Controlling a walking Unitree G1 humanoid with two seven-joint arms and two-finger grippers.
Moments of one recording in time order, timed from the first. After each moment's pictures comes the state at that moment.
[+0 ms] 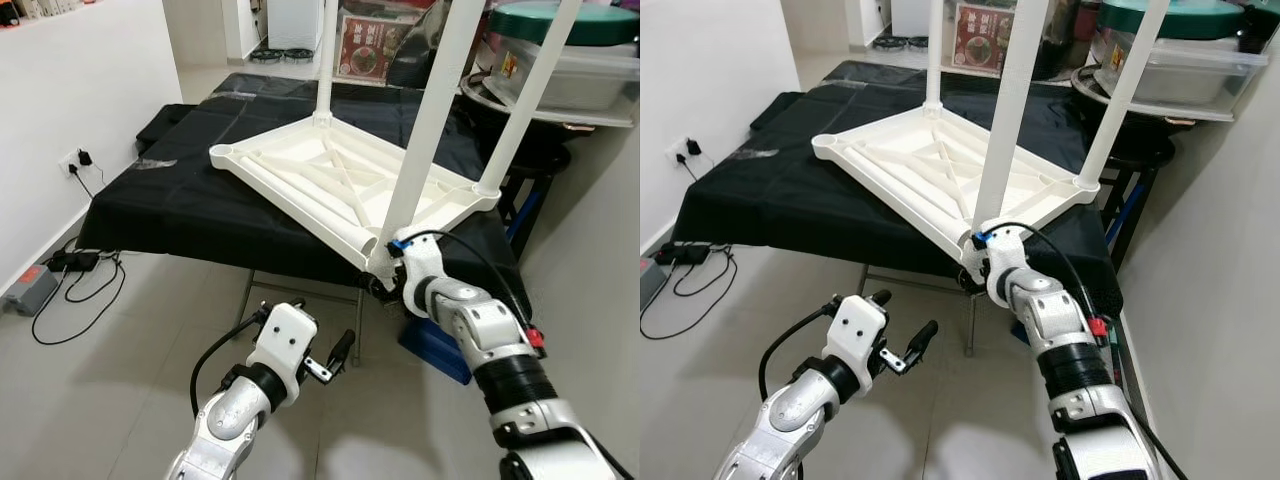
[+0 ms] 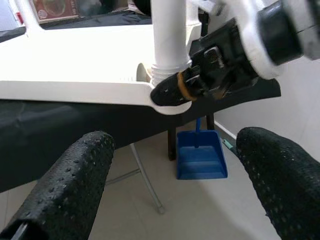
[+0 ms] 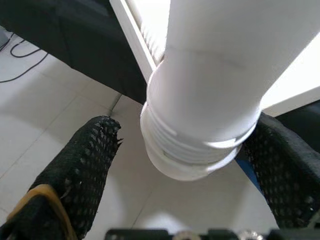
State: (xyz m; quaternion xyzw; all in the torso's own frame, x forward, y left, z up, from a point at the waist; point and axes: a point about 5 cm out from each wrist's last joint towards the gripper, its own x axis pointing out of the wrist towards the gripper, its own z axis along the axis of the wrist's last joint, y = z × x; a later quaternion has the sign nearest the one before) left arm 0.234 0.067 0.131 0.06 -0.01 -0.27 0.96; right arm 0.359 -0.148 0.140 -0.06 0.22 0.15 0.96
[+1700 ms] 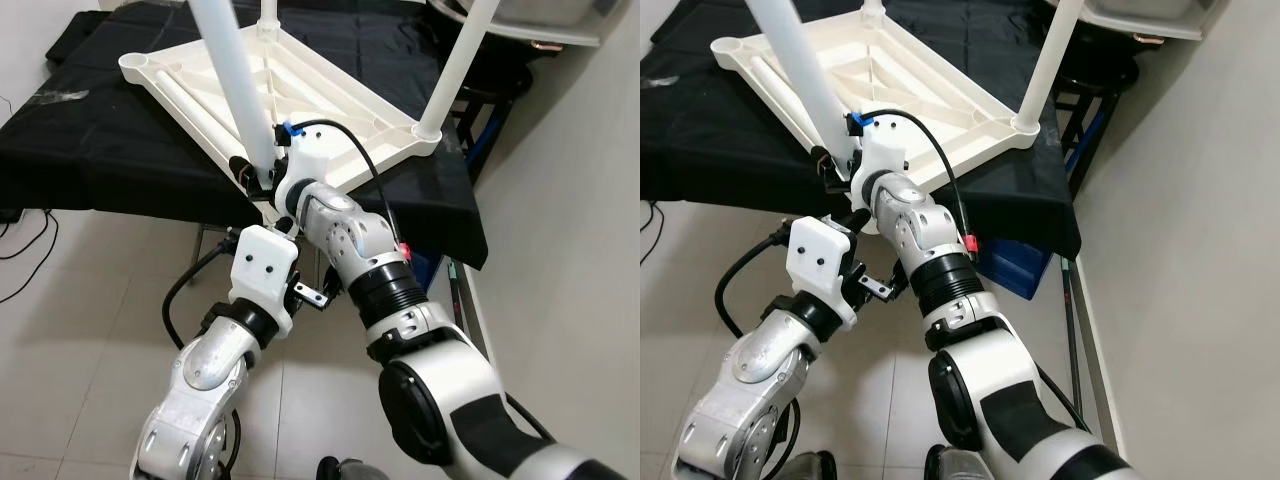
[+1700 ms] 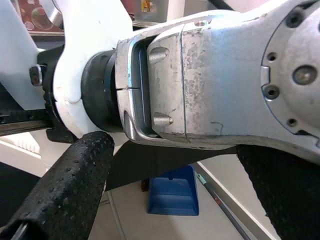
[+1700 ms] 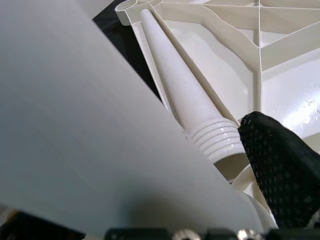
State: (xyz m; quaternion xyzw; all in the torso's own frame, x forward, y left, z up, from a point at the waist) left arm 0.237 0.071 0.211 0.01 -0.12 -0.25 0.96; right arm 0.379 0.010 0.243 0.11 0.06 0.25 0.96
